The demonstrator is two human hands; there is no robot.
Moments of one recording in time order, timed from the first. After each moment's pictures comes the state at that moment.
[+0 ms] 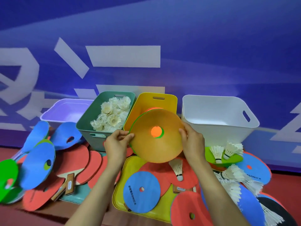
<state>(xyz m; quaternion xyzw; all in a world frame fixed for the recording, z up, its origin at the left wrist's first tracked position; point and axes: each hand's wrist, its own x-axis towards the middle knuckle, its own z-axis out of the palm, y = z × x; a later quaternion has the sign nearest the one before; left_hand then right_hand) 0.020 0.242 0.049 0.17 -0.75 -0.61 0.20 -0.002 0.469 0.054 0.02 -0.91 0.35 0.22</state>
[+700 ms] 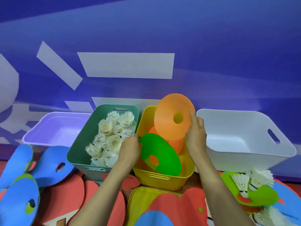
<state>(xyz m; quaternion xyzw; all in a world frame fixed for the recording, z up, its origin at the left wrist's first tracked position) -0.141 0.207 0.035 0.05 -0.96 -0.27 0.02 -0.162 0.416 0.055 -0.07 -0.91 0.34 0.22</state>
